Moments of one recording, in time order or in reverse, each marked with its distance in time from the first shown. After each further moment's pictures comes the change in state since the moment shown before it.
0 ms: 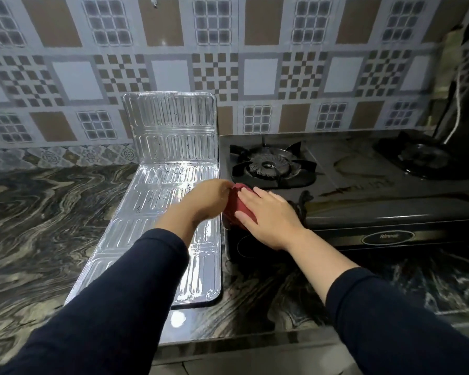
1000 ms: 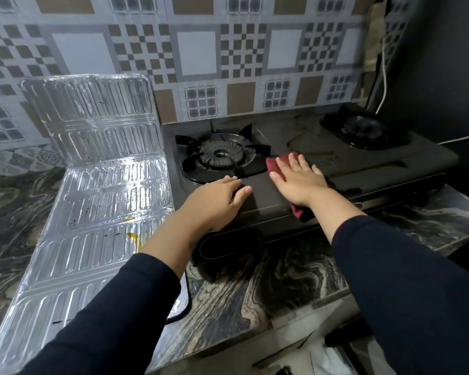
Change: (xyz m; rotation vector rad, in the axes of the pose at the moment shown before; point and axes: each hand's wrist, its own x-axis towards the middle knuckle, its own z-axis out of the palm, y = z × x) left_hand 0.026 0.055 0.047 0.074 -0.161 0.289; right_hand -0.017 0.133 -0.022 -0.028 -0.228 0.652
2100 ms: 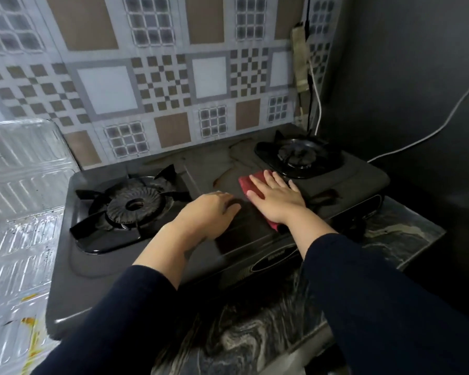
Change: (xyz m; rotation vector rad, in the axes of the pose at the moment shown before) left_hand 0.145 0.116 0.019 0.043 -0.115 0.040; right_hand 0.057 0.138 -0.019 0.087 0.019 0.040
